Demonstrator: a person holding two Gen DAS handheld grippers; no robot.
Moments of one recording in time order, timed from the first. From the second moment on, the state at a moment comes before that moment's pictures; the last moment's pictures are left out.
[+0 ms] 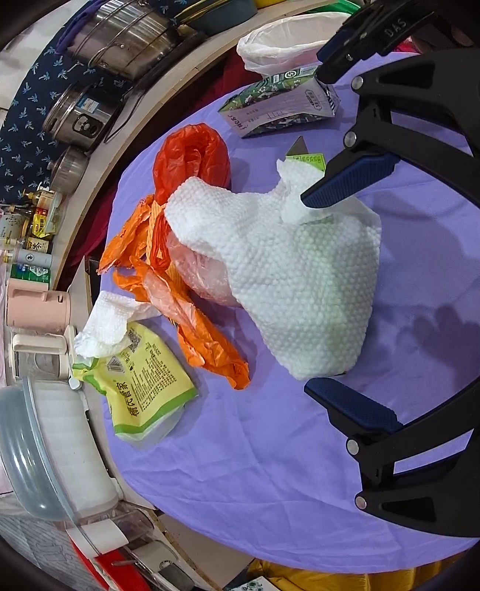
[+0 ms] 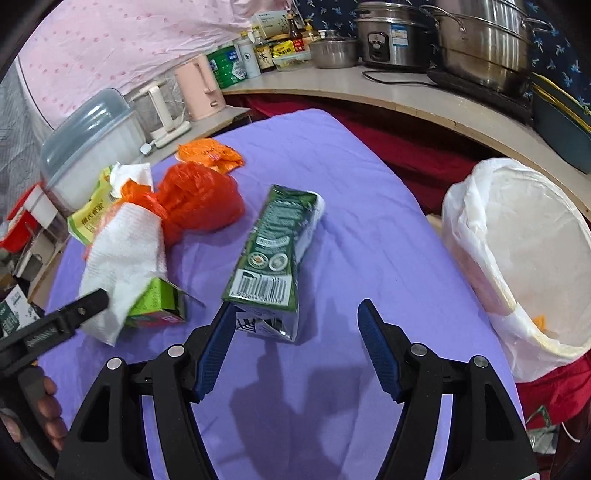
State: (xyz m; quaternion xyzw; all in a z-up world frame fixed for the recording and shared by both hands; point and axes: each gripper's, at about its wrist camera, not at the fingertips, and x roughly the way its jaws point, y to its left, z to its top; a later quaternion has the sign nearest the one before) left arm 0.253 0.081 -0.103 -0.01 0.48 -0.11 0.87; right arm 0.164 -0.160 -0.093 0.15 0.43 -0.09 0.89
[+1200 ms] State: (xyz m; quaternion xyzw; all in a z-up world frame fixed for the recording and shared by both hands) left arm 0.230 0.066 -0.061 -0.04 0.46 -0.15 0.88; right arm 0.185 -0.174 -0.104 0.20 0.42 -0.08 0.88
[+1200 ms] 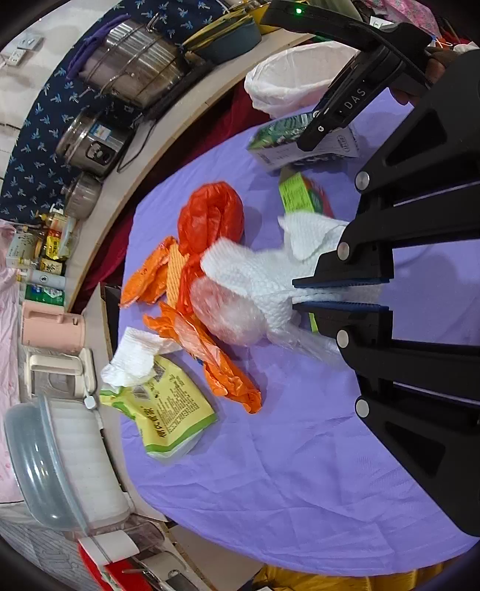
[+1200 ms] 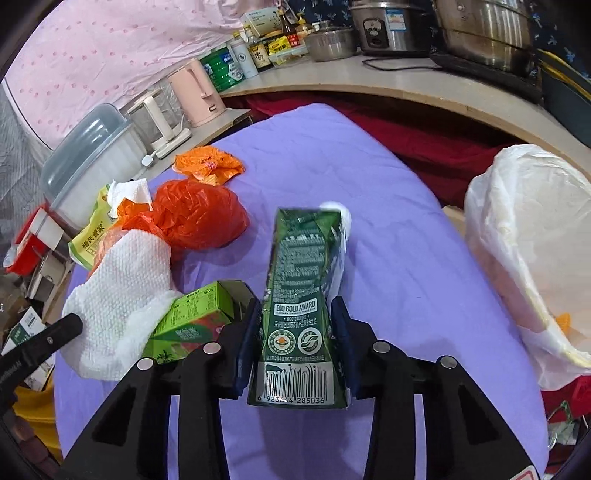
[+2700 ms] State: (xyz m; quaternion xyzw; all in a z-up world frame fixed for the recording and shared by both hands) left arm 0.178 0.086 -0.128 -0.05 0.54 -0.13 0.83; right arm 0.159 -0.188 -0.140 0.19 0.47 -0.08 0.86
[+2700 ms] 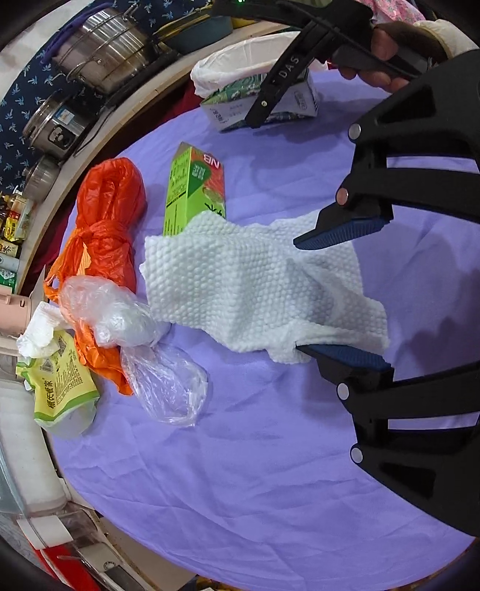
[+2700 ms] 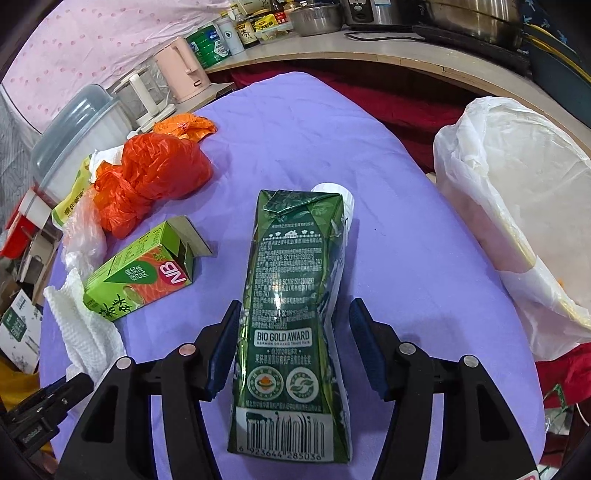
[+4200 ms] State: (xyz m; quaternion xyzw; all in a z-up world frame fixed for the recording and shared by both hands) left arm 0.133 -0.136 0.005 0.00 0.43 -0.38 0.82; right arm 0.006 -0.330 -0.030 0.25 0.31 -0.20 0.90
